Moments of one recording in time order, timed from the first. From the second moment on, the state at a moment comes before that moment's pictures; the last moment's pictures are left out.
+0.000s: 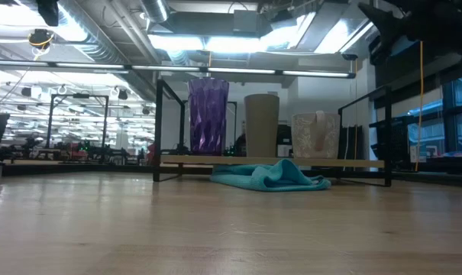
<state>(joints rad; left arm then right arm) -0.54 0.00 0.56 -0.30 -0.82 -0.07 -0.24 0.40 0.17 0.54 -0.37 0.50</state>
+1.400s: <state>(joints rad) -0.54 0.00 0.56 -0.33 -0.82 -0.10 0.00 0.56 0.17 1.03 -0.27 0.42</state>
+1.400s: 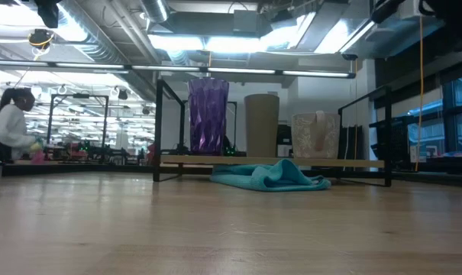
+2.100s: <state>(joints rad) -0.54 0.00 0.56 -0.36 -0.79 -0.12 0.01 0.28 0.17 0.72 -0.10 0.41</state>
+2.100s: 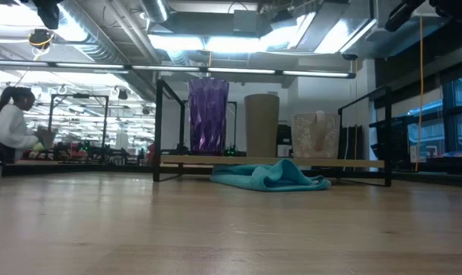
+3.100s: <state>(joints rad) -0.54 0.00 0.56 -0.41 -0.79 -0.16 0.01 0.04 0.17 0.51 0.04 0.38</state>
